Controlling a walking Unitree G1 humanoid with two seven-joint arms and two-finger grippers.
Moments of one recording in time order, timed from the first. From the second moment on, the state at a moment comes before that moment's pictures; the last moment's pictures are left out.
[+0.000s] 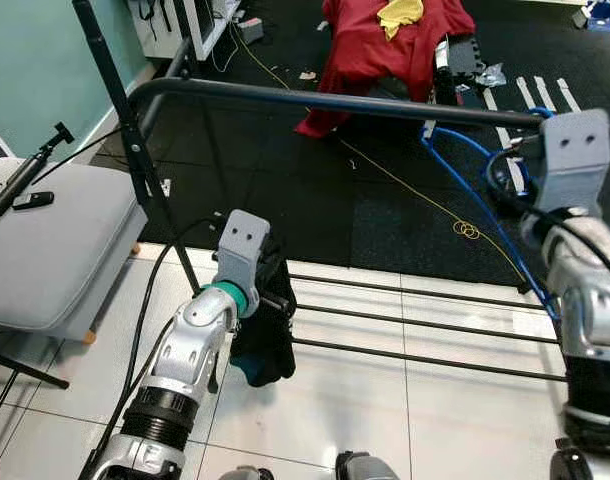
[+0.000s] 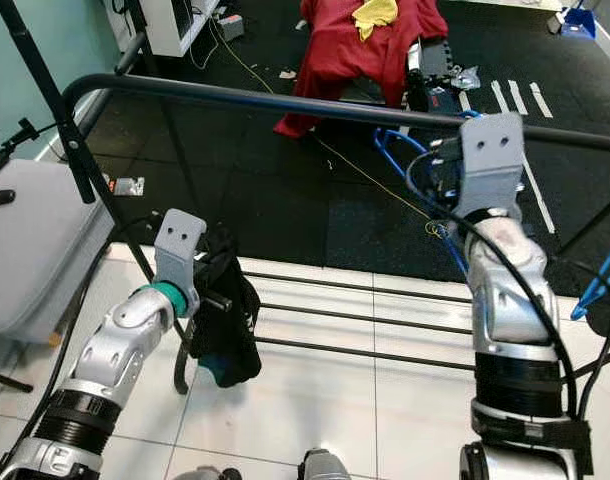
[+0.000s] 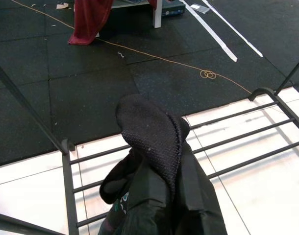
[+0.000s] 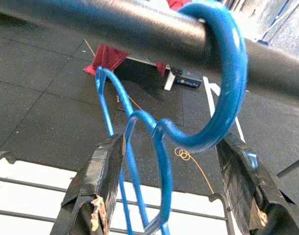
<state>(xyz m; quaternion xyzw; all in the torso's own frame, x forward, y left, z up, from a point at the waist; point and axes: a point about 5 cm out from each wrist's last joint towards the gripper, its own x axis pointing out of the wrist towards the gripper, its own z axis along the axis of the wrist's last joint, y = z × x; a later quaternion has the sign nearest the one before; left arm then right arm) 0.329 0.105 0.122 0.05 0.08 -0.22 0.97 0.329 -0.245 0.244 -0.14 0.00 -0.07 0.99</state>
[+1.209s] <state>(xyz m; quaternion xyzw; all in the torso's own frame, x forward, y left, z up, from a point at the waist) 0.331 0.105 0.125 0.05 0.08 -0.22 0.97 0.335 -0.251 0.232 -0.13 0.04 -0.05 0.99</state>
